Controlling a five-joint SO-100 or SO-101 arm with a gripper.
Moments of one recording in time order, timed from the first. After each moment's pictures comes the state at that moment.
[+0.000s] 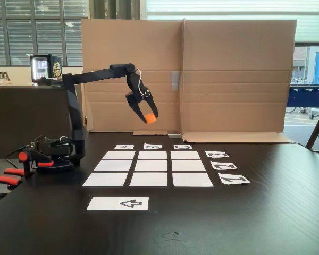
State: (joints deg) arm -29.3 89.5 83.0 84.6 91.9
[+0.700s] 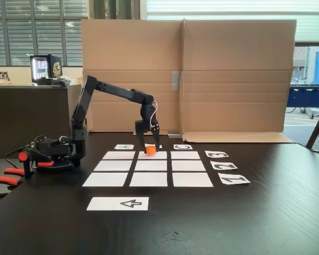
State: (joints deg) arm -26.6 66.4 81.8 75.5 94.7
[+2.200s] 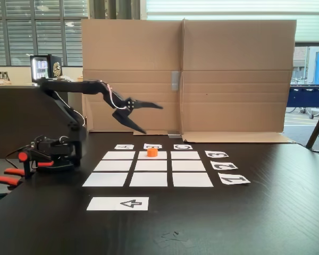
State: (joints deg) arm 5.0 142.1 136.1 46.3 84.7
